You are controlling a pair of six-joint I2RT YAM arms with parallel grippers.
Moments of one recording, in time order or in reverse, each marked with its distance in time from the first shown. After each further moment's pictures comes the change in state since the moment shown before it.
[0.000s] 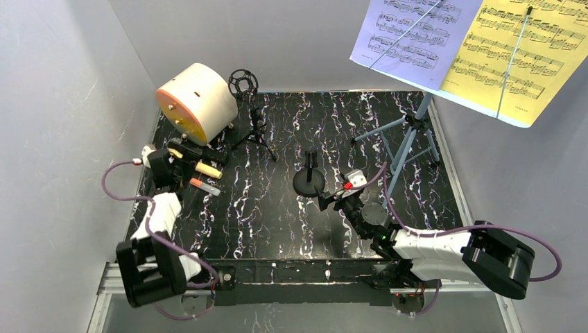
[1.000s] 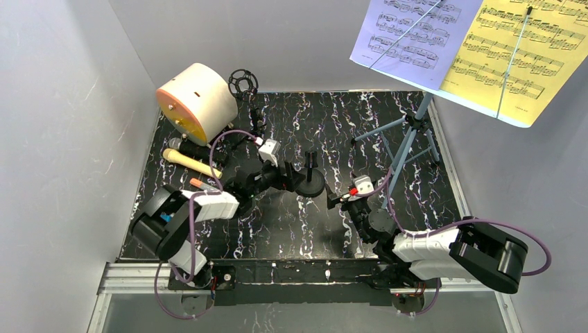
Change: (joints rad) left arm -0.920 0.272 -0.054 0.617 0.096 0.438; right arm -0.007 0.072 -0.097 0.245 0.117 -0.127
